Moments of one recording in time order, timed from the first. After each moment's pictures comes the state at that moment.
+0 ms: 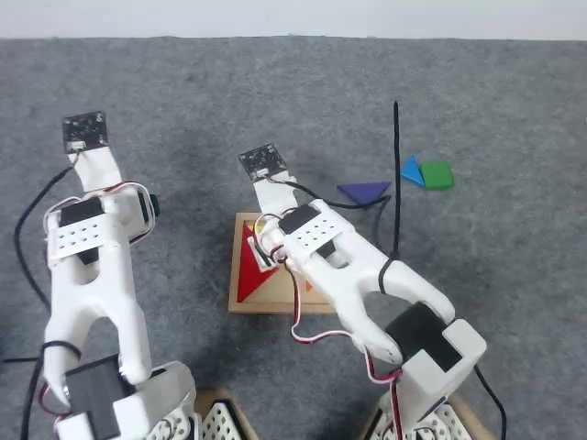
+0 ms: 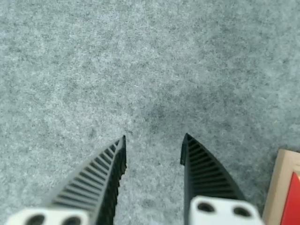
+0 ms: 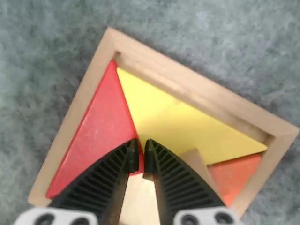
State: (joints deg) left arm -26.1 -13.0 39.8 49.4 -0.1; right arm -43.5 10.1 23.2 47.6 -11.9
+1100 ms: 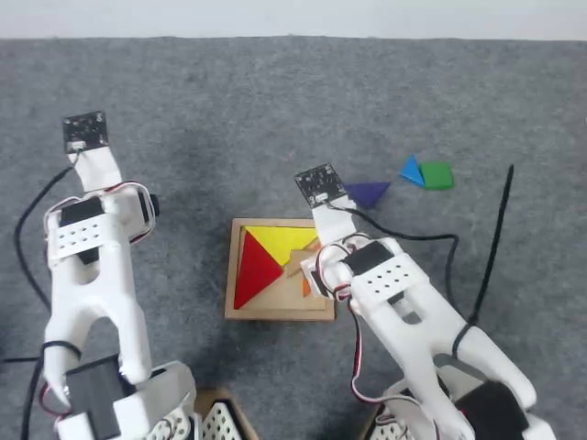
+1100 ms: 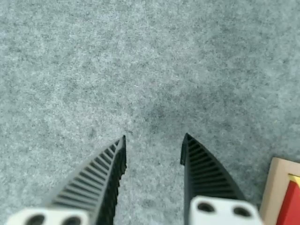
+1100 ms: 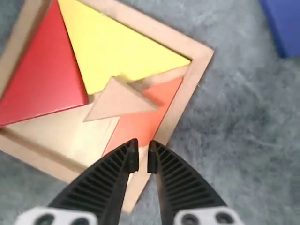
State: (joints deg) left arm -26.1 -13.0 39.8 49.4 -0.1; right arm -34.4 -21.4 52.8 46.0 -5.2
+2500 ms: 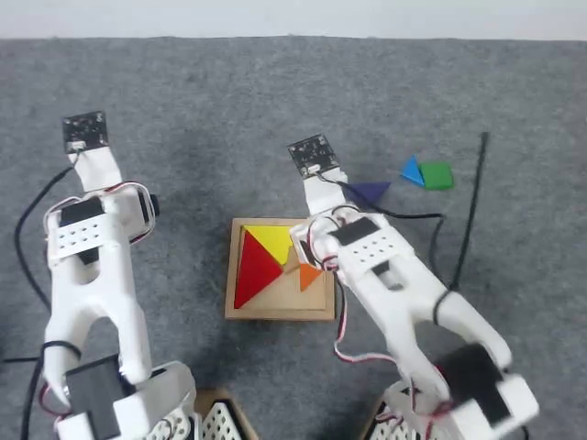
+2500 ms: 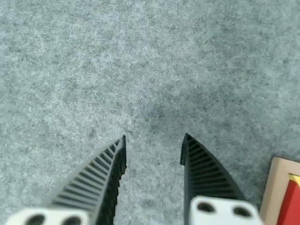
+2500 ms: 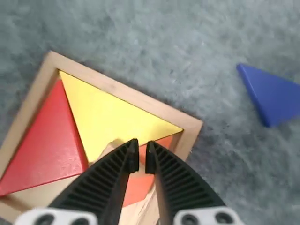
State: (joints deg) left arm -26.1 -13.0 39.8 49.4 -0.1; right arm -32.9 -7.6 40.9 37.5 -5.1
